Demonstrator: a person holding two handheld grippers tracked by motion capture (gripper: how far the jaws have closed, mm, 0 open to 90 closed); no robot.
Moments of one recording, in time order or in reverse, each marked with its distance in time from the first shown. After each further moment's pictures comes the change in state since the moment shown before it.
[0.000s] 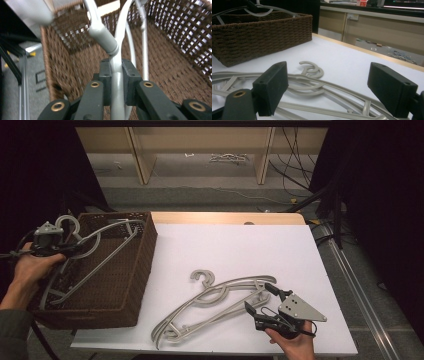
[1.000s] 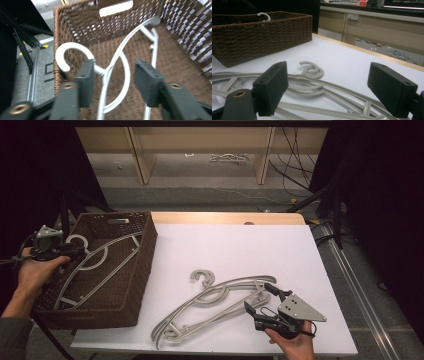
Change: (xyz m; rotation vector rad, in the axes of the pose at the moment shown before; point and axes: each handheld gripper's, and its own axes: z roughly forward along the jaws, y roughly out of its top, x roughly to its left) left arm -0.022 0.002 -0.015 -0.078 0.109 -0.144; right arm 0.001 -0.001 0.002 -0.007 0.013 0.013
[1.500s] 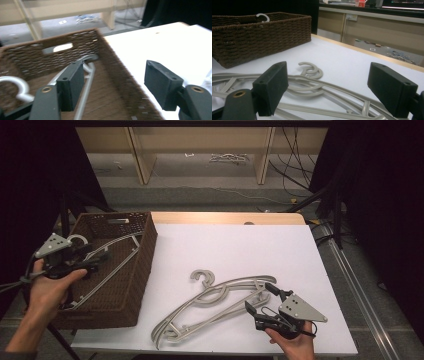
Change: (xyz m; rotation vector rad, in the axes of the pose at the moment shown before) left arm -0.098 -0.001 -0.060 -0.267 -0.236 -0.021; right arm -0.001 0.001 -0.002 0.002 -0.025 -0.007
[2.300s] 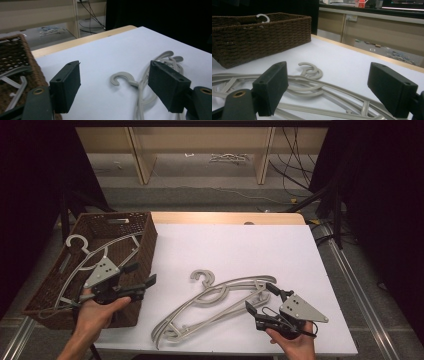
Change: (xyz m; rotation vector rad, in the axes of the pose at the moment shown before) left arm -0.095 -0.031 0.026 -0.056 -0.231 0.128; right arm -0.001 0.001 -0.002 -0.006 0.003 -0.007
